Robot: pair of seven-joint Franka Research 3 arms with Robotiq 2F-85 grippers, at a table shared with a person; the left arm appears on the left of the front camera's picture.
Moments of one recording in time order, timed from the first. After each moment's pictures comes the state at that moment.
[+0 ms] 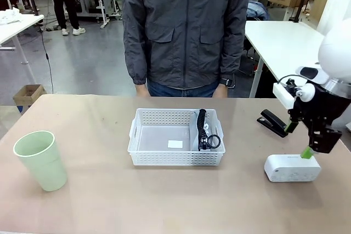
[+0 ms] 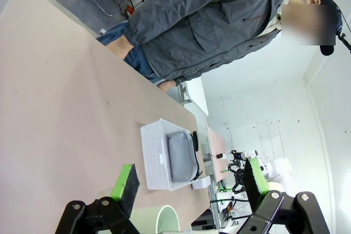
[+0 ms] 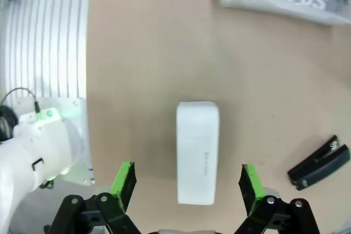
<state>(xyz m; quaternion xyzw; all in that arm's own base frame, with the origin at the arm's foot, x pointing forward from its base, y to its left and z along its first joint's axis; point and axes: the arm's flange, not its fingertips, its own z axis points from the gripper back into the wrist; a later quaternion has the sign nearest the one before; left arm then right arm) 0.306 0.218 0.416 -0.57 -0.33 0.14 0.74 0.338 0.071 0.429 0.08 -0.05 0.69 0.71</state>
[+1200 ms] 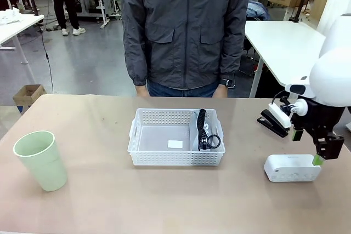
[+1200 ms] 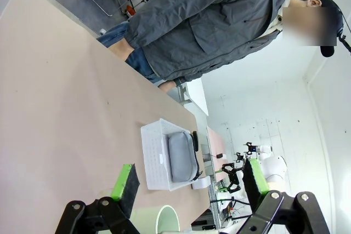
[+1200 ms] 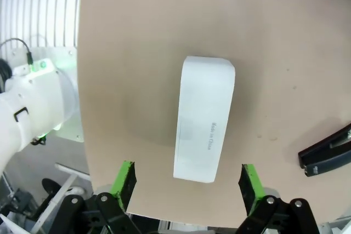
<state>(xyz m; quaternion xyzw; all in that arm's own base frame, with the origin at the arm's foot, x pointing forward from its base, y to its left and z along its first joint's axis) 0.306 0.219 0.416 -0.57 -0.33 0.14 0.74 0.349 0.072 0.402 0.00 0.04 0.73 0.68</state>
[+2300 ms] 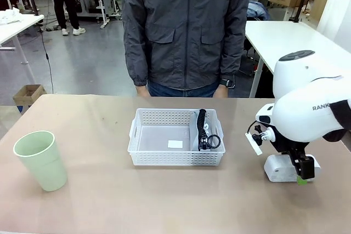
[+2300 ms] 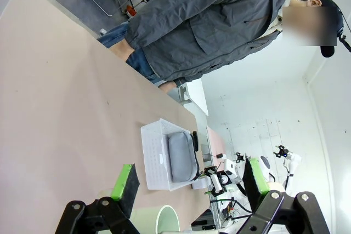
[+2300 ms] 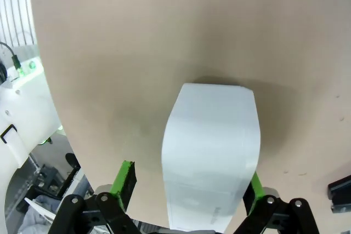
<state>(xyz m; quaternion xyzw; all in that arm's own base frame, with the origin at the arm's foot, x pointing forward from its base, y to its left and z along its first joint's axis) 0.306 0.219 0.416 -0.57 -0.33 0.14 0.74 0.356 0.113 0.316 -0.04 0.15 0.70 0.70</state>
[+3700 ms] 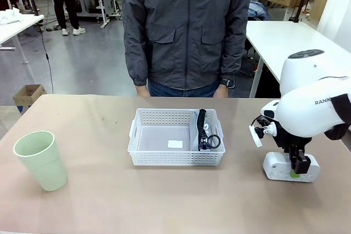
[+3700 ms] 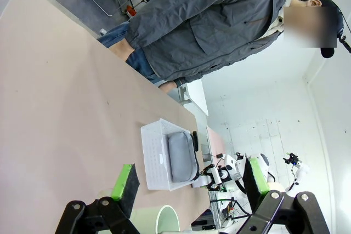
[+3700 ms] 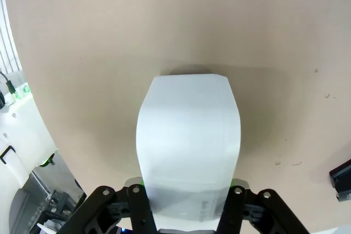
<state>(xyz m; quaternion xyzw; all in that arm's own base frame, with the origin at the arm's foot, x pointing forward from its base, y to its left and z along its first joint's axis) 0.306 0.219 0.416 -0.57 -0.33 0.14 0.74 0.370 0.098 0.318 -0.03 0.11 0.66 0.75</state>
